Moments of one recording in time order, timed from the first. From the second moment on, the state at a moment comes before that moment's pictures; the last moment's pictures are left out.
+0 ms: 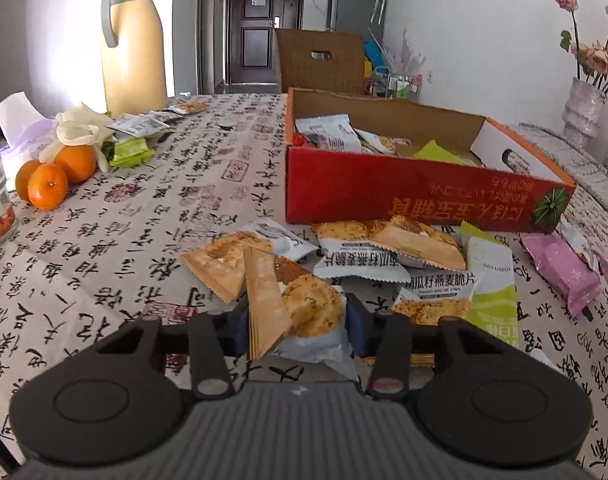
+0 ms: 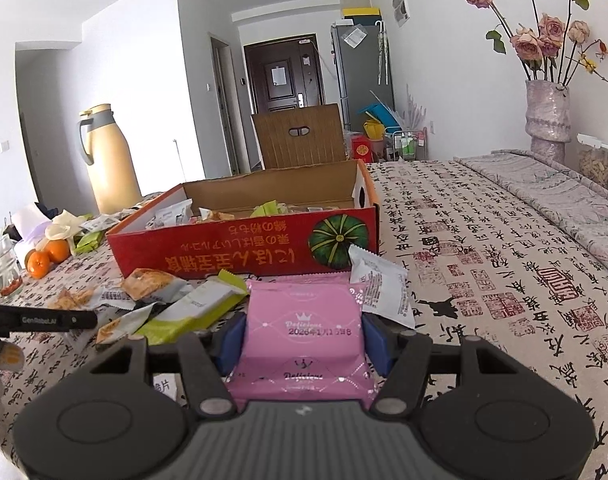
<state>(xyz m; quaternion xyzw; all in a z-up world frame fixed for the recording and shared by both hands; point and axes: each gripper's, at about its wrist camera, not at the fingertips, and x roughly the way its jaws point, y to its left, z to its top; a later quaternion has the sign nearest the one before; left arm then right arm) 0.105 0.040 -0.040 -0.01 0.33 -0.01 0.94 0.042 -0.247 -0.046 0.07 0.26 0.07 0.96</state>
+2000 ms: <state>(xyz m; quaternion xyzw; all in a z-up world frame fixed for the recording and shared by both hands) 0.266 -0.009 0.002 -0.06 0.26 -0.01 0.96 0.244 -0.221 -0.028 0.04 0.24 0.07 0.97</state>
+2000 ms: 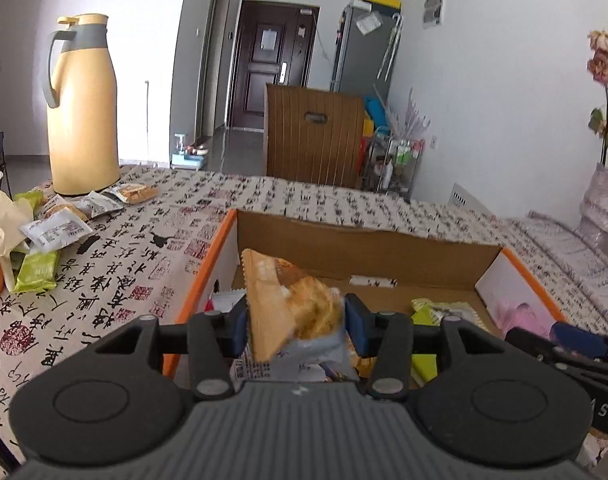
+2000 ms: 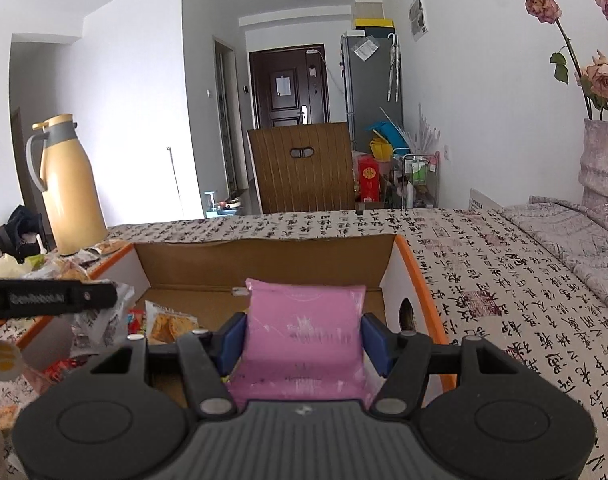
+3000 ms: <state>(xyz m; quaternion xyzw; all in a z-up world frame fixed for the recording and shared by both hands) 0.216 -0.006 0.049 -0.08 0.19 0.01 0.98 0.202 -0.234 0.015 0.05 0.20 0.07 0.98</state>
